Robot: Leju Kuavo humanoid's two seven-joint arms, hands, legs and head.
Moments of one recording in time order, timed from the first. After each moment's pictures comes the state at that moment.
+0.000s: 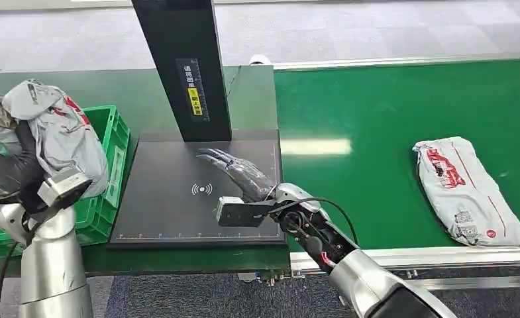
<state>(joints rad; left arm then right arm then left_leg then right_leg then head) -0.52 -0.09 0.20 -1.48 -0.84 0.69 -0.67 -0.69 0.14 0.73 -0.67 0.50 0.07 -0.59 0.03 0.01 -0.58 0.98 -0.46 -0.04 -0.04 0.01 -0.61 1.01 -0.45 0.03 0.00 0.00</state>
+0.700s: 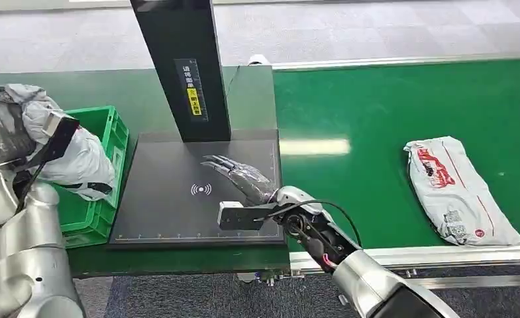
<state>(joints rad) -0.76 0.01 0.63 -0.99 -1.43 0.70 -0.38 -0.69 0.13 0.75 -0.64 0.53 0.07 -0.56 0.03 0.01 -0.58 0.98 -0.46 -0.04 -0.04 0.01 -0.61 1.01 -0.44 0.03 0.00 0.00</state>
